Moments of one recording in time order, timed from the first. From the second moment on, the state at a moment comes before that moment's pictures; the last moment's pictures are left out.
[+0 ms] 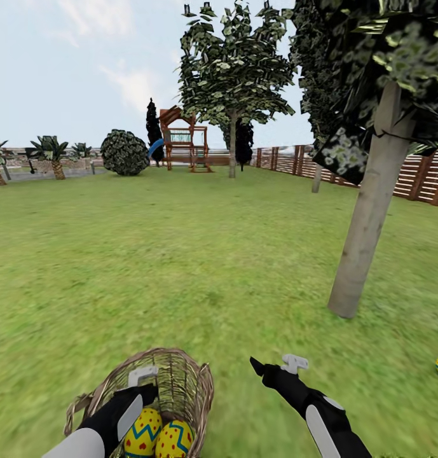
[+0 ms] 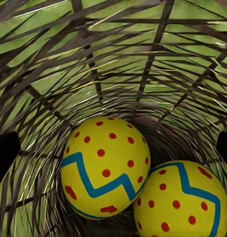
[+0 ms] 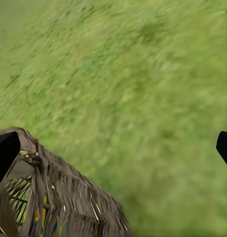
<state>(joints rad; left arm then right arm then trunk) -0.58 -0.02 -0.07 -0.34 0.30 0.23 0.25 -0.22 0.02 0.05 -1.14 -0.45 0.35 0.19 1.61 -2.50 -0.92</state>
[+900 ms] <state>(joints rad) -0.59 -0.01 -0.07 -0.34 0.30 0.24 0.25 -0.22 0.01 0.05 -1.17 -0.45 0.37 0.20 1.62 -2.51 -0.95</state>
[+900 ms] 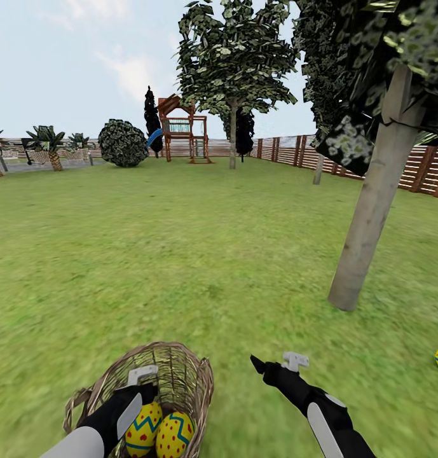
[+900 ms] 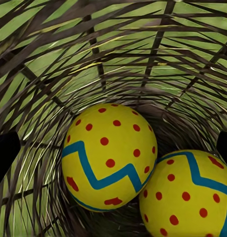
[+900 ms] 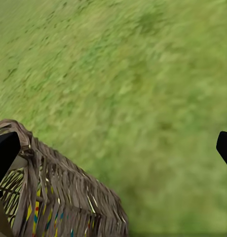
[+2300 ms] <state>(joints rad) -0.70 -0.01 -0.06 -0.34 0.31 0.60 0.26 -0.22 0.01 0.05 -1.16 -0.45 0.38 0.20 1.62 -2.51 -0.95</state>
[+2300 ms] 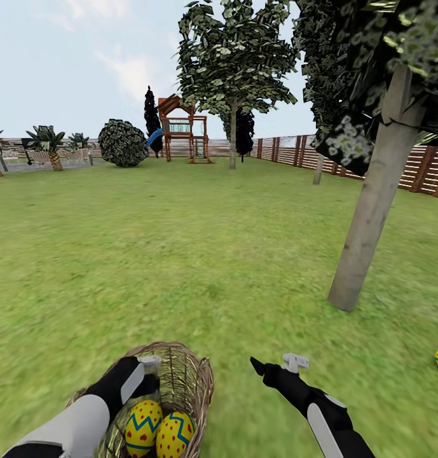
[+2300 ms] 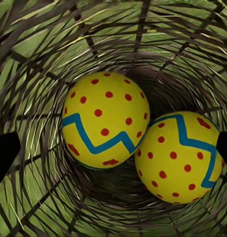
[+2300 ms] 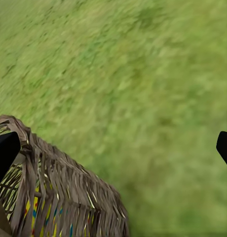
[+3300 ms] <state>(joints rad) -0.83 0.00 -0.06 -0.23 0.36 0.72 0.28 -0.22 0.01 0.05 -1.16 -0.44 0.38 0.20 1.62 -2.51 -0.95</state>
